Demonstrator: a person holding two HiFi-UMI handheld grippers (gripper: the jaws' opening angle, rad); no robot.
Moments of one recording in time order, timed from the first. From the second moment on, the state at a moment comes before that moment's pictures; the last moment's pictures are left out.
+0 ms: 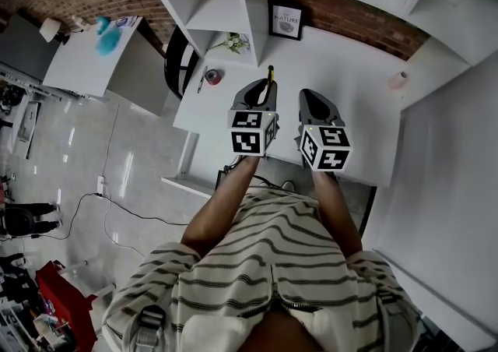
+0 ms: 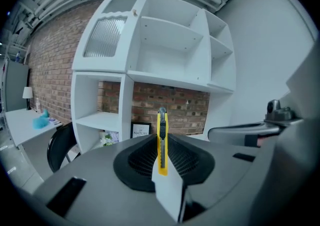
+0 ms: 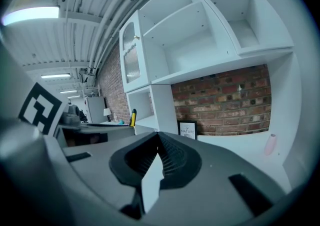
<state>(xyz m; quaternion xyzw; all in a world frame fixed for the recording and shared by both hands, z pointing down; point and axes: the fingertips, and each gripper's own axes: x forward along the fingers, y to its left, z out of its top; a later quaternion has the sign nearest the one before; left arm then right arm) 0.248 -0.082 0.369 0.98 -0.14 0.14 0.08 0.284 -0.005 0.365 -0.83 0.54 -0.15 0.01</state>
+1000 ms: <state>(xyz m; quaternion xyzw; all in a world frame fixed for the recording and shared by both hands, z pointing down) 0.223 -0.055 0.337 0.99 -0.15 0.08 0.03 0.277 -0.001 0.341 -0.84 0.54 -0.11 0.03</state>
